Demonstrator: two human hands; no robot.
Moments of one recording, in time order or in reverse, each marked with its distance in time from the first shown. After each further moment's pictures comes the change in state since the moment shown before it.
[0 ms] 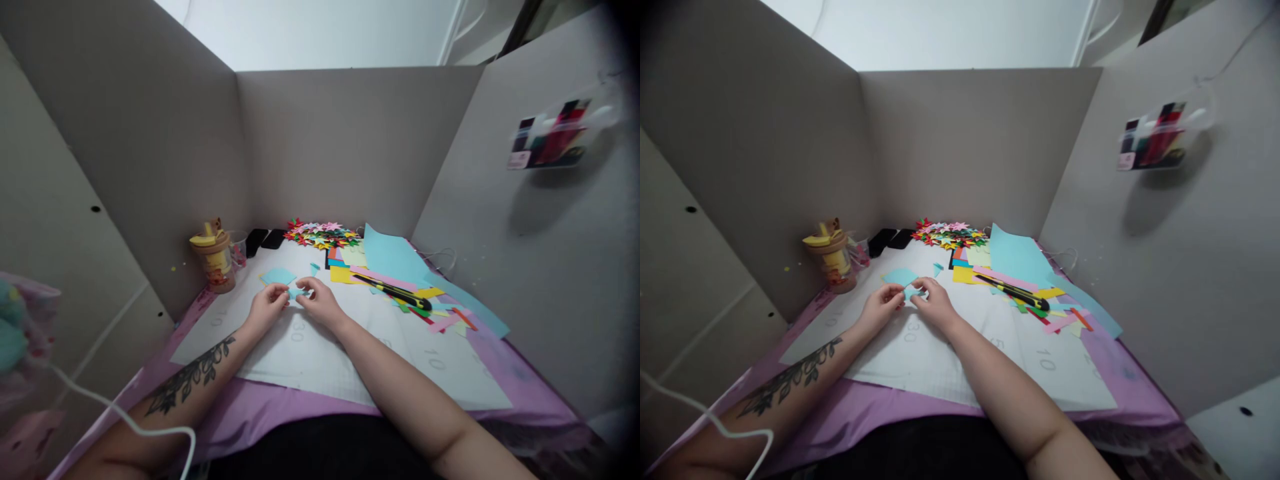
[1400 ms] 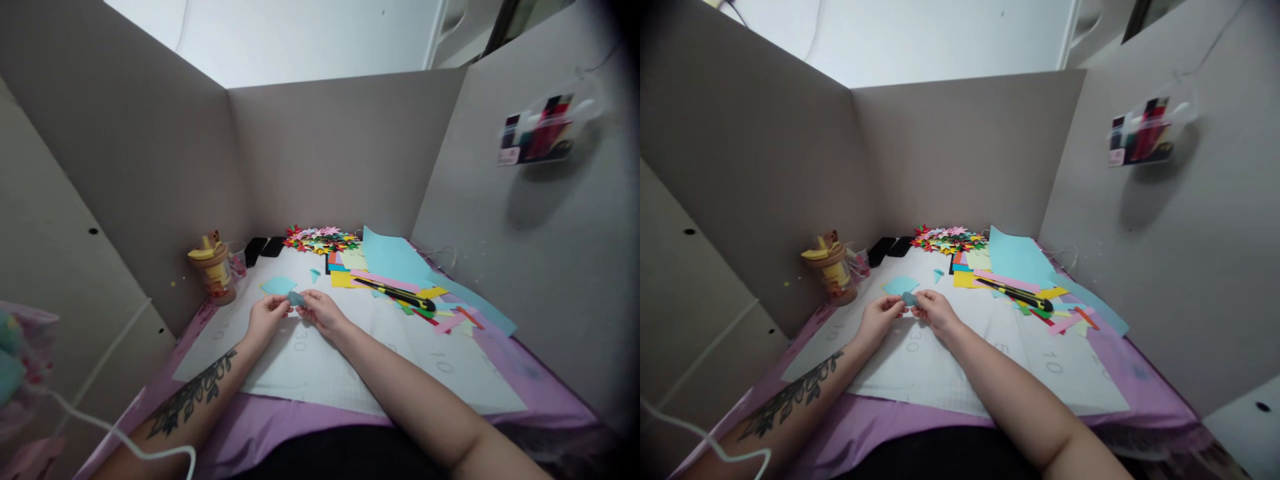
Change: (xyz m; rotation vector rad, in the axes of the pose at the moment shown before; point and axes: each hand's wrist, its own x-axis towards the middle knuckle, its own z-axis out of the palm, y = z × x) left_hand -0.001 0.002 0.002 -0.090 0.077 -0.089; right_hand 0.001 0.002 0.017 0.909 -0.010 0.526
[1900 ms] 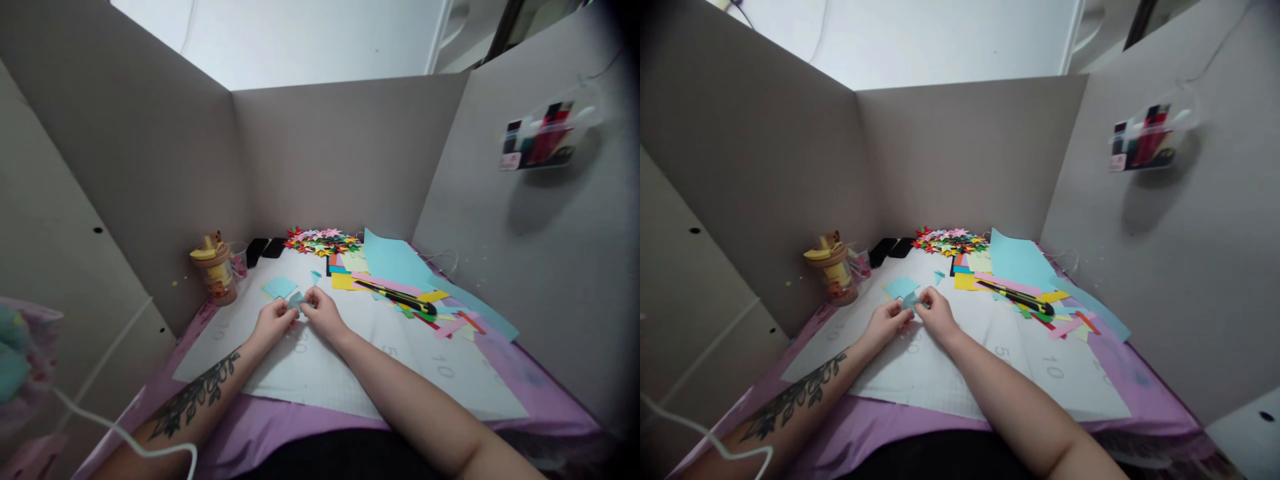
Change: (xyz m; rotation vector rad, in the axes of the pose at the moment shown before) left_hand -0.007 0.001 0.006 0.064 -0.196 -0.016; right_hand -0.006 -0.002 -0.001 -0.648 0.114 -0.437
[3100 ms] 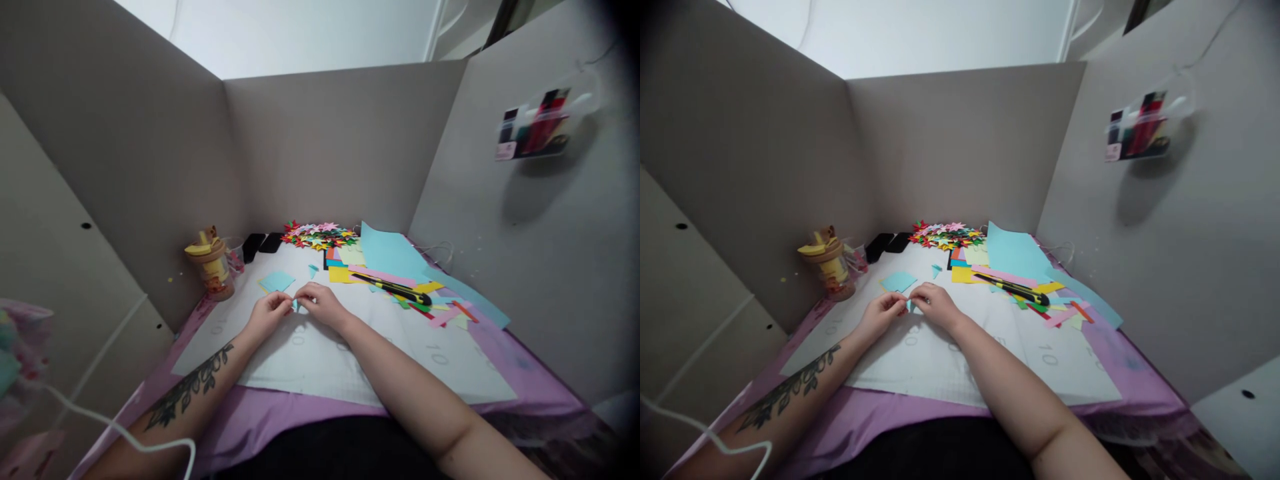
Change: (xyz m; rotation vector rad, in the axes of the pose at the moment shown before) left_hand 0.003 0.002 -0.010 0.060 -0.031 0.137; right_hand 0.008 -0.007 -0.022 -0.336 -0.302 -0.363
